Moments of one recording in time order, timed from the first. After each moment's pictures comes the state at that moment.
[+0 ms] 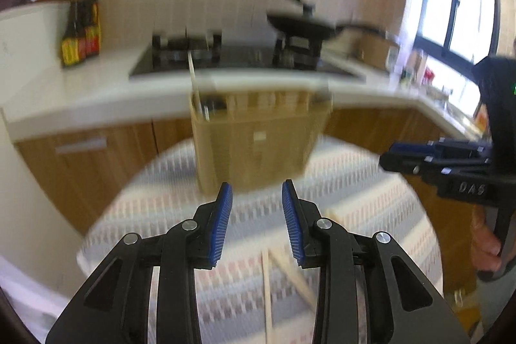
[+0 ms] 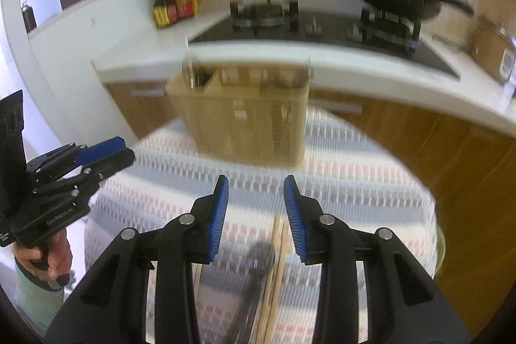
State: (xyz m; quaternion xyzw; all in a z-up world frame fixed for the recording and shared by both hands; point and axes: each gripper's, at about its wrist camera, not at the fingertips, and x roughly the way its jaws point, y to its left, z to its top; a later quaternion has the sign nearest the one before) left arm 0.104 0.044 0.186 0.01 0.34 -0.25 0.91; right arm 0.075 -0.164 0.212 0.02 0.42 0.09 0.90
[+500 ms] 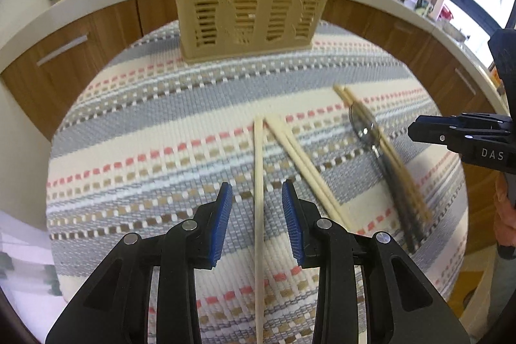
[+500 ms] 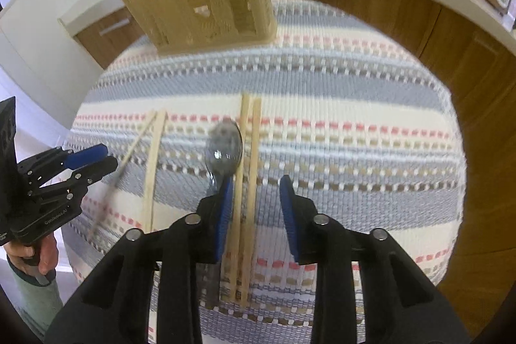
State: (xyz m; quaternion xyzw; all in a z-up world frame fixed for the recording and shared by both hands) left arm 0.079 0.035 0.084 0.06 0.48 -0.23 0.84; right arm 0.047 -0.195 0.113 0.05 0.54 0.06 0.84
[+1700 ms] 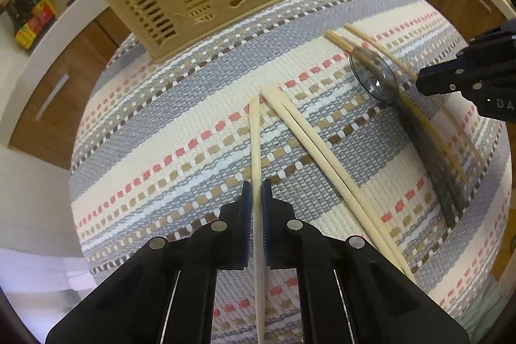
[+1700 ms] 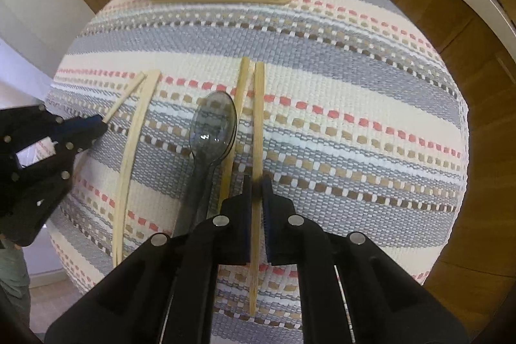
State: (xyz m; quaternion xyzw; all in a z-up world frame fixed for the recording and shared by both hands) left arm 0.098 -0.033 0.076 0.22 0.52 -0.21 0.80; right arm 0.084 -0.181 0.100 -0.02 0.61 0.08 0.79
